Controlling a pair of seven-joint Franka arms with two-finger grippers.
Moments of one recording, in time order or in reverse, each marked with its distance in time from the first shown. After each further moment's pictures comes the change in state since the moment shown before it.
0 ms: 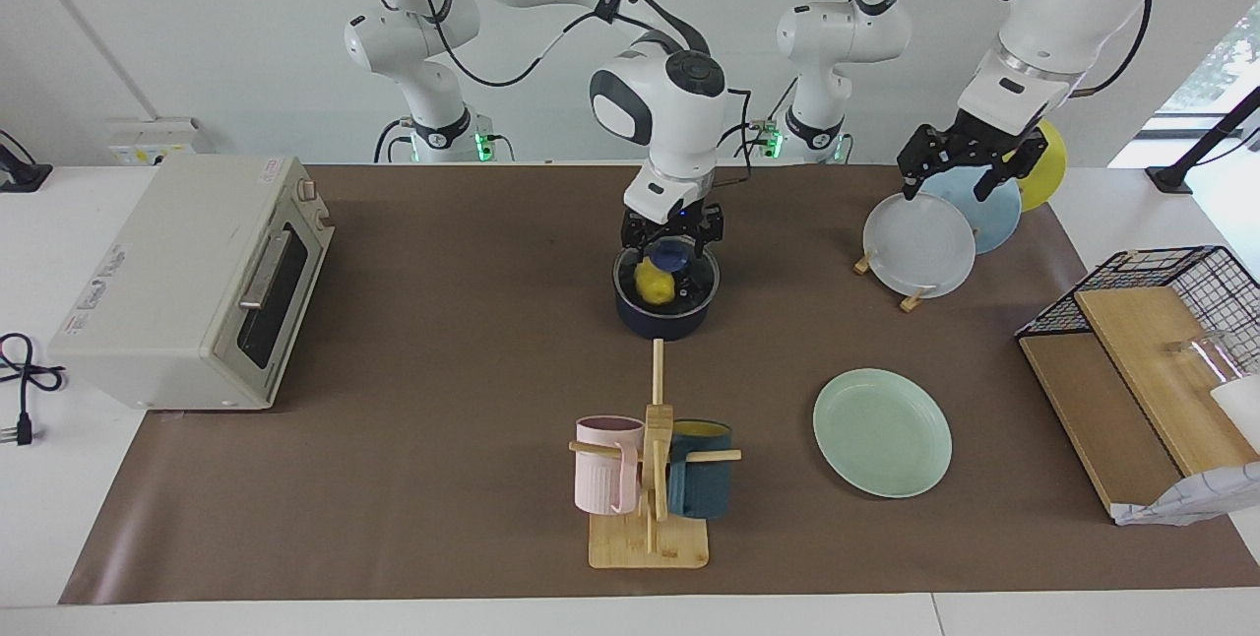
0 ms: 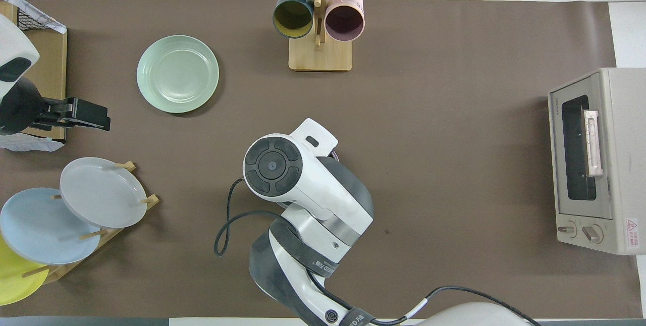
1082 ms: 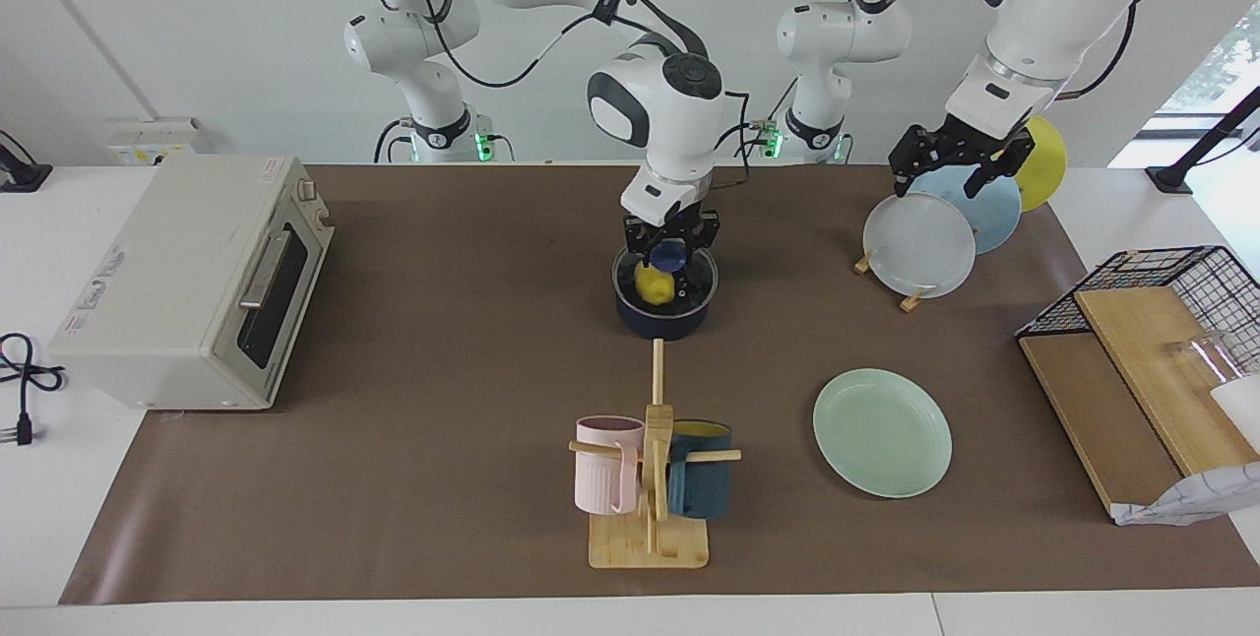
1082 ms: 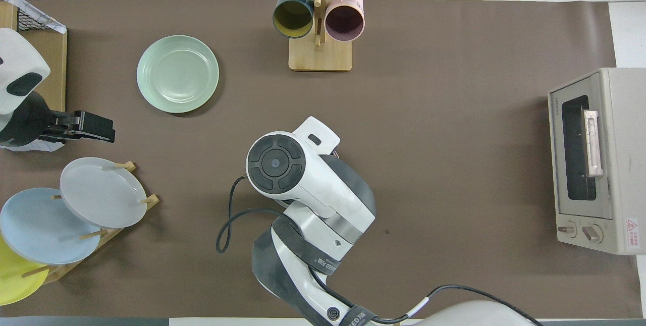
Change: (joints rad) left arm -0.001 -0.030 -0.003 -0.056 0.000 0.000 0.000; right arm -0.005 0.000 -0.003 0.000 -0.001 0.003 0.000
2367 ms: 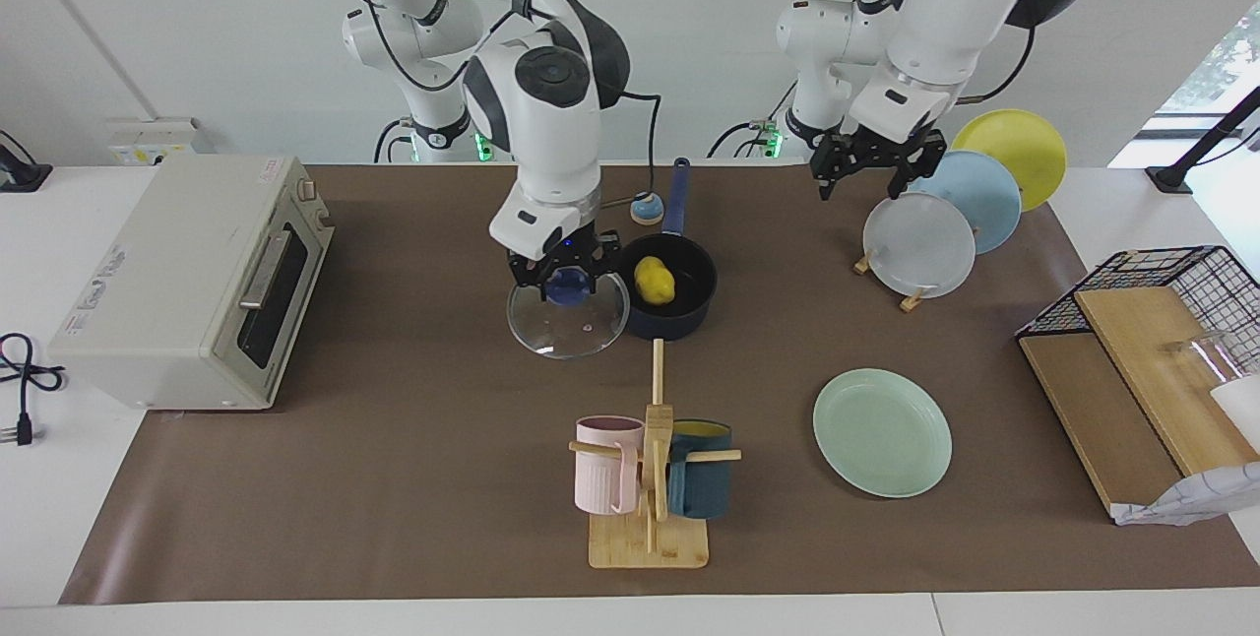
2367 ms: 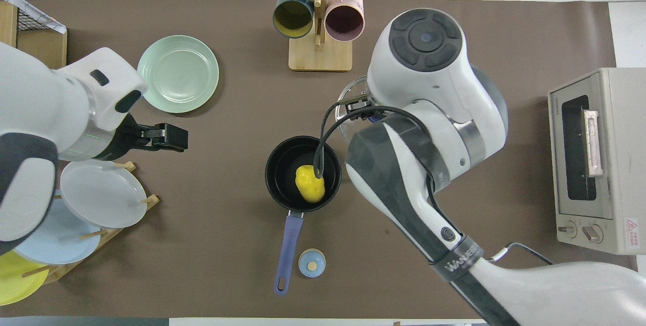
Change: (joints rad) left arm -0.225 -0.010 -0.010 -0.092 -0.004 0.111 -0.274; right arm -0.310 -0.033 -0.012 0.157 0.016 -0.183 -0.469
